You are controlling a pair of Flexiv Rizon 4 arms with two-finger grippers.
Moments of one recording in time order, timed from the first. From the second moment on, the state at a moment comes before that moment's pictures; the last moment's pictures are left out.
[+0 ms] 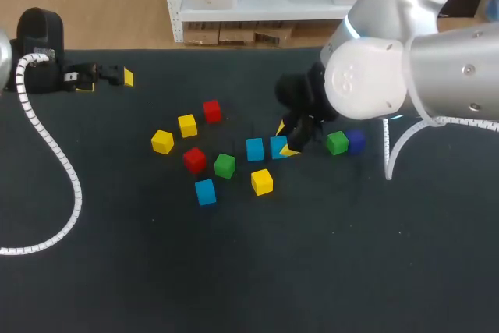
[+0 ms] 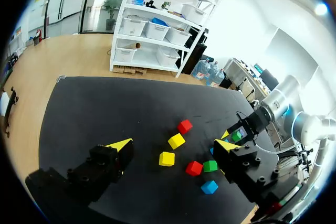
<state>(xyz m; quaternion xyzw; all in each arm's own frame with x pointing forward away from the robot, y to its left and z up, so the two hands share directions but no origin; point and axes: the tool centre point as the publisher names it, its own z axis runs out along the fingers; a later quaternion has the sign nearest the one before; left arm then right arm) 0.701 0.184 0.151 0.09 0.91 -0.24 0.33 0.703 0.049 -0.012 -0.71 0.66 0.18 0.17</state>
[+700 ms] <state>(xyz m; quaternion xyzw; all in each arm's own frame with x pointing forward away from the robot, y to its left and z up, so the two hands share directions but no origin) 0.701 0.184 0.150 0.09 0.91 -0.24 0.33 0.705 0.018 0.029 -0.71 0.65 0.21 0.18</state>
